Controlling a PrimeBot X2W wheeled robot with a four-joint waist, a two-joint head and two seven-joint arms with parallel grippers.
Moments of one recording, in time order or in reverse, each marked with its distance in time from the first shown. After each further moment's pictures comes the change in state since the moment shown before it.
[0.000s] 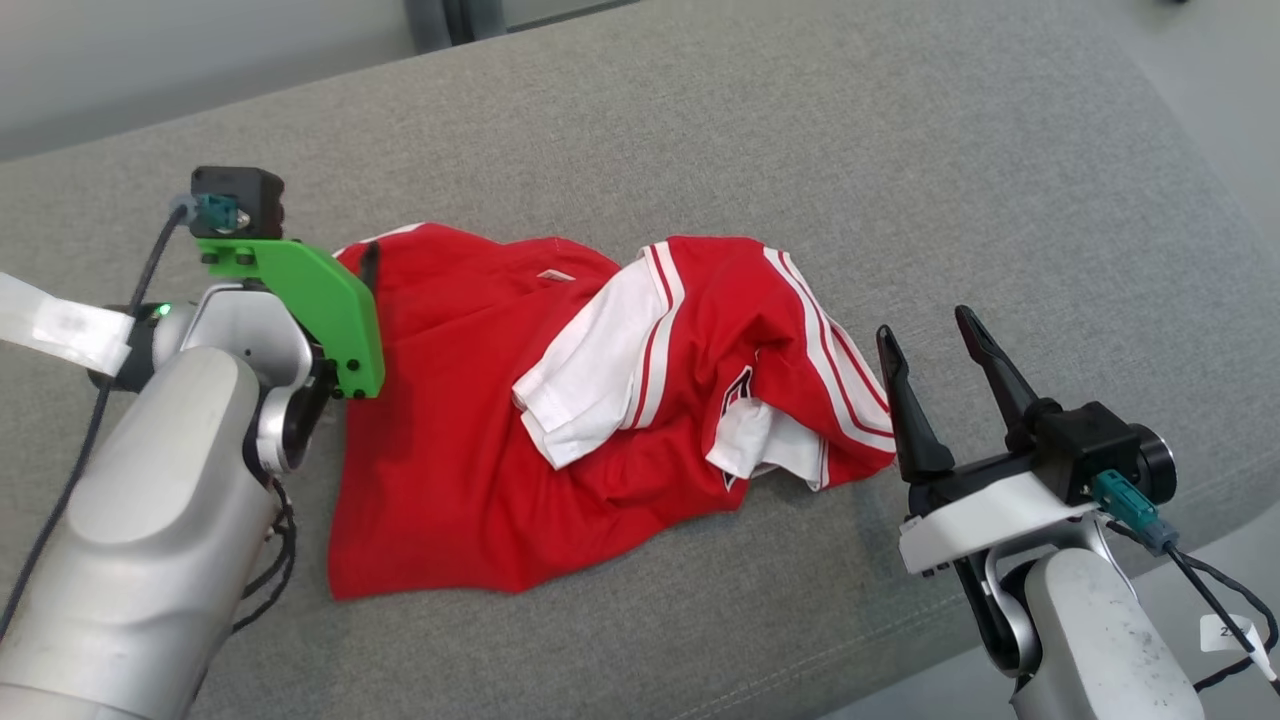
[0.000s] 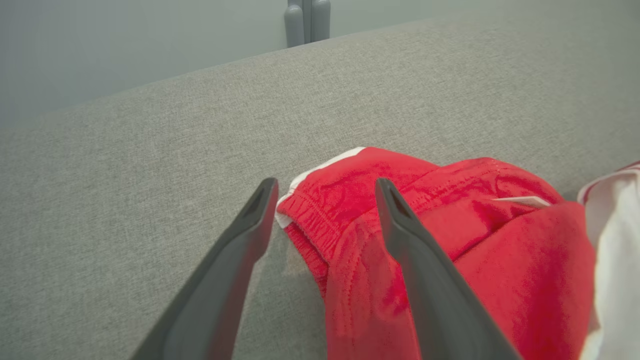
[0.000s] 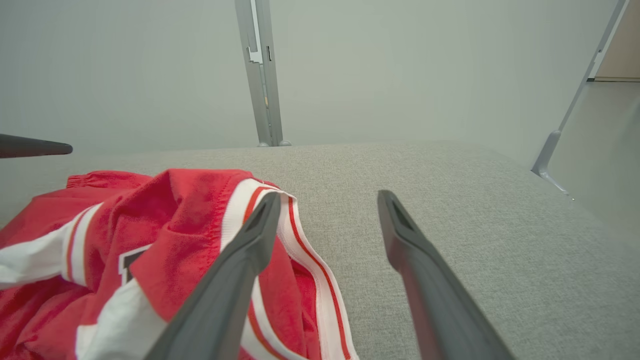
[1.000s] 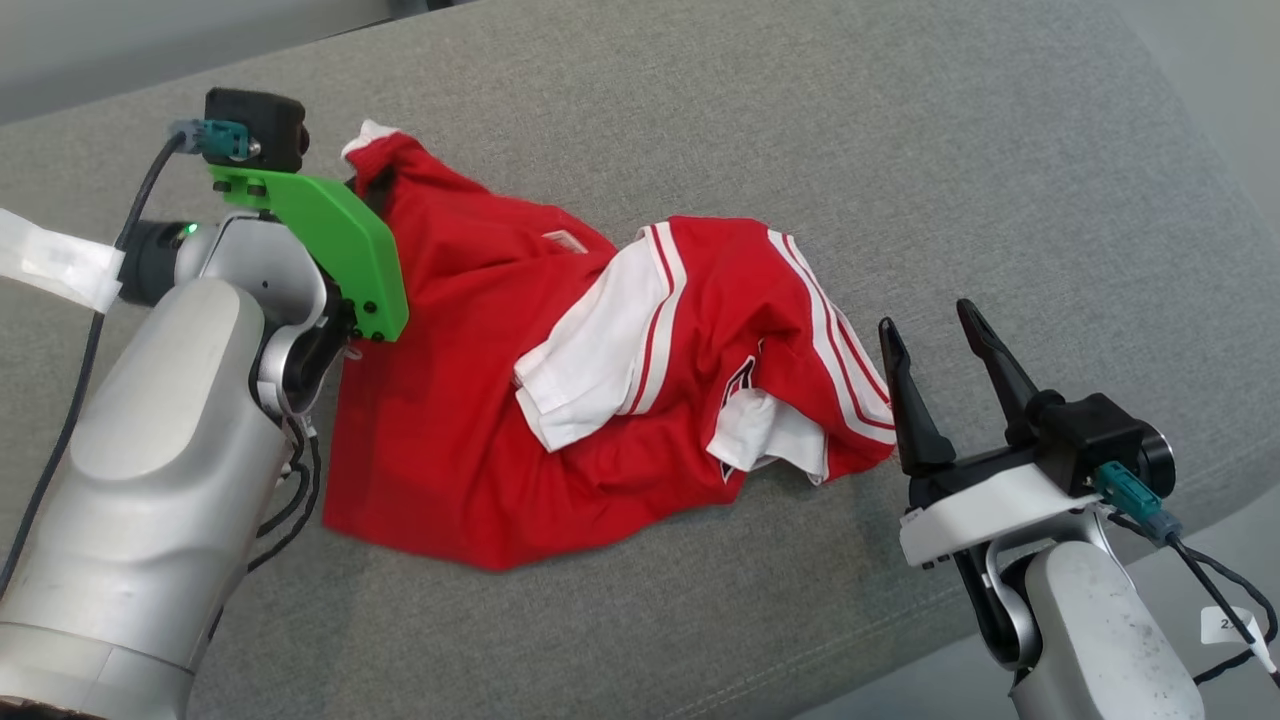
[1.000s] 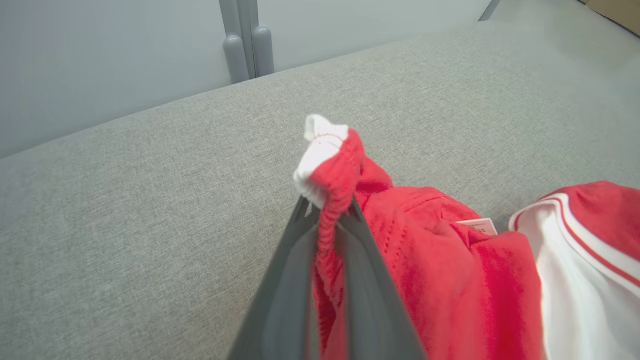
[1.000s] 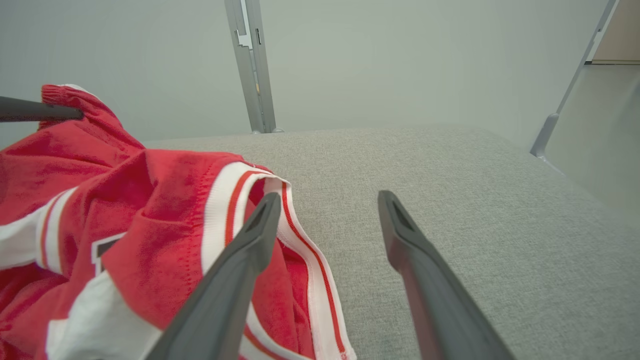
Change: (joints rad) left arm -0.119 -0.034 -0.013 0.080 -0.047 -0.158 -0.038; right arm -0.019 0.001 -0.001 0.015 0.022 0.000 0.000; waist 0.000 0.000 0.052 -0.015
